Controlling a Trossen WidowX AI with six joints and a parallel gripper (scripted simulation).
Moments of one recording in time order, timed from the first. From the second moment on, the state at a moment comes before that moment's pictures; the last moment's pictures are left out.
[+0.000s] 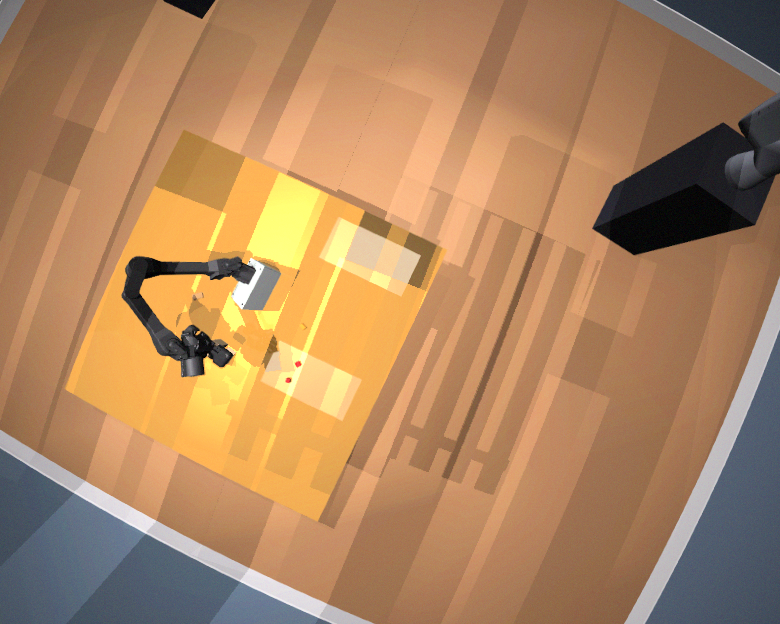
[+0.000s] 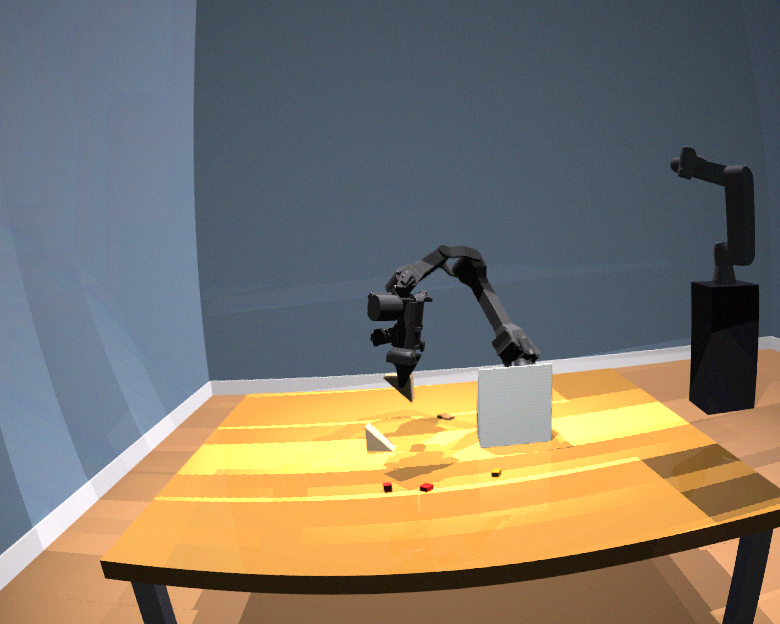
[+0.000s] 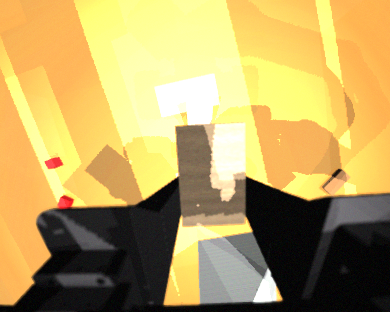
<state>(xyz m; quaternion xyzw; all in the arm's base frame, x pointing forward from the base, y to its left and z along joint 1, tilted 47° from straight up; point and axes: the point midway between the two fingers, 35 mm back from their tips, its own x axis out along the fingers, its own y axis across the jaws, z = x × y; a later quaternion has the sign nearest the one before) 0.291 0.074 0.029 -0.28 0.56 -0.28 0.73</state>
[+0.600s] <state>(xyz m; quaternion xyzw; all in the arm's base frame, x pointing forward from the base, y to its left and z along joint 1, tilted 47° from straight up) 0.324 0.031 -0.008 -0.27 0.55 -0.29 0.73</state>
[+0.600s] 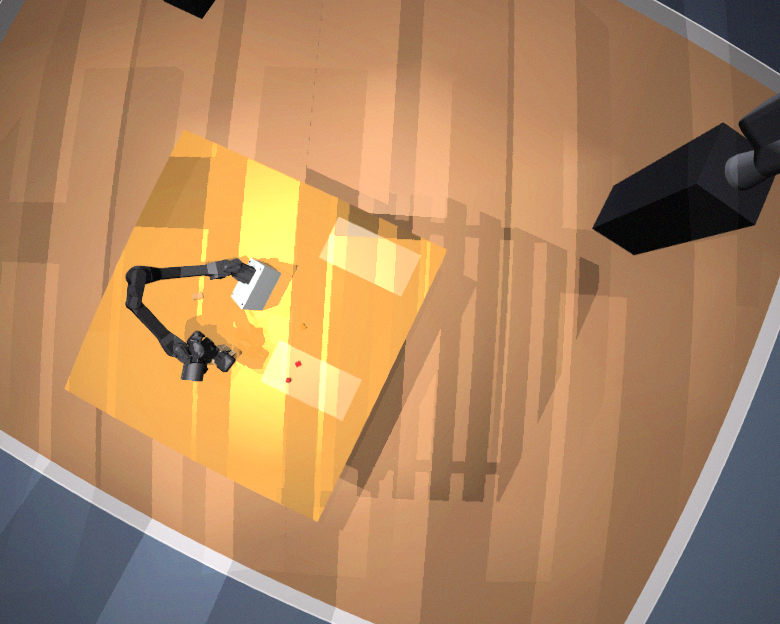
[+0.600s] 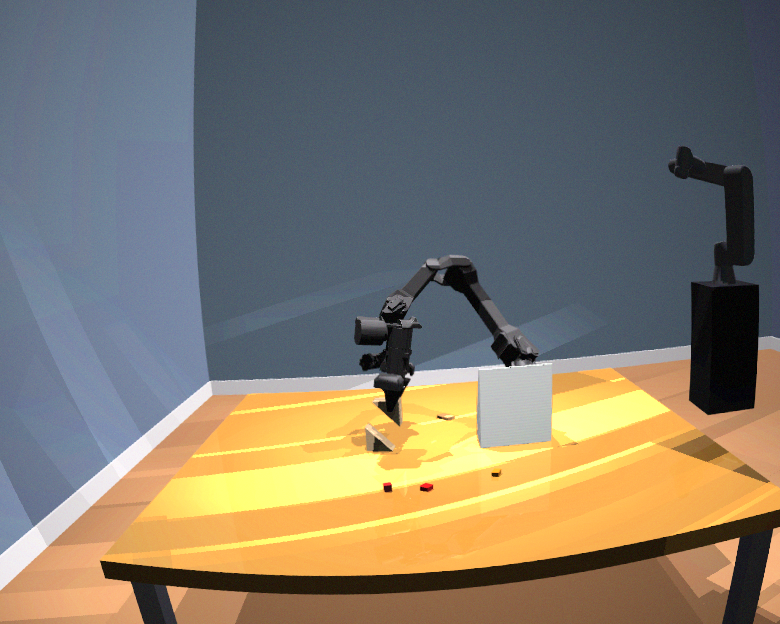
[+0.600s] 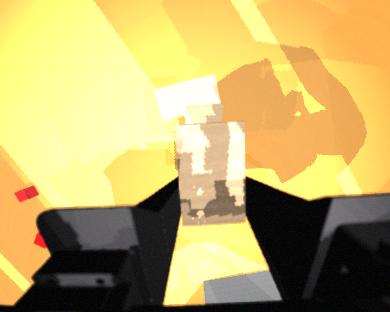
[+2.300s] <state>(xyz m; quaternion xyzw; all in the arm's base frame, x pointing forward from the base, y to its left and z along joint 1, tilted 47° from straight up) 0.337 -0.001 -0.035 -0.27 0.55 -0.29 0.73</state>
